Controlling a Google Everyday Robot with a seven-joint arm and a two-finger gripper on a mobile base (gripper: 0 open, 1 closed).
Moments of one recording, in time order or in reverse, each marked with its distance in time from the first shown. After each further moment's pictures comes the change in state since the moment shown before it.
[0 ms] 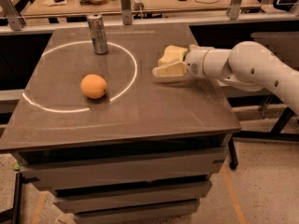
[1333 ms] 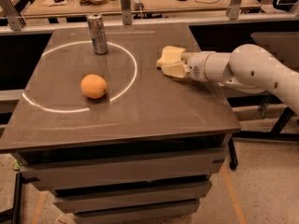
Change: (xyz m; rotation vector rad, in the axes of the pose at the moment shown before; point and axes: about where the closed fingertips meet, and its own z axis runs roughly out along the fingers) arm 0.024 -0.005 -0.001 0.010 0.061 0.063
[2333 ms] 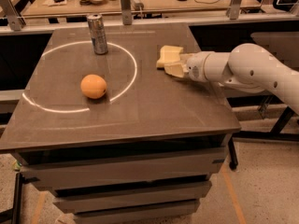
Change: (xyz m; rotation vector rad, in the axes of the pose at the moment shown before) arm 0.000 0.003 -0.002 -0.003 0.011 0.001
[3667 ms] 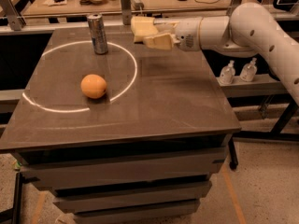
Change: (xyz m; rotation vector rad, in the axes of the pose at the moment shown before) arm -0.112 0.063 0.000 -0.372 -0.163 -0.145
